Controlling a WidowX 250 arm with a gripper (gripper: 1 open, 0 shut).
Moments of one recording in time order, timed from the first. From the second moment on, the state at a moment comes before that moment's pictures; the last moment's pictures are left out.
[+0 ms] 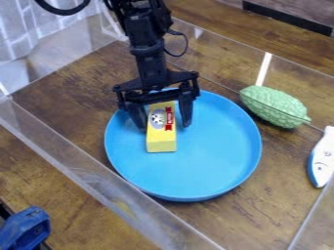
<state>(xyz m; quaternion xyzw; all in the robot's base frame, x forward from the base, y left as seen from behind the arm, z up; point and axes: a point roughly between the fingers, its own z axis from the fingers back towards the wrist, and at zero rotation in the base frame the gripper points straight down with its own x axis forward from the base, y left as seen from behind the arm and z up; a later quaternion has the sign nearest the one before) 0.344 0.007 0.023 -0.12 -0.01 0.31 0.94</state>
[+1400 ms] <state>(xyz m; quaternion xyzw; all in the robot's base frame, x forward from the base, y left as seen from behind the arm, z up) 0.343 -0.001 0.025 -0.09 -0.03 0.31 0.95</state>
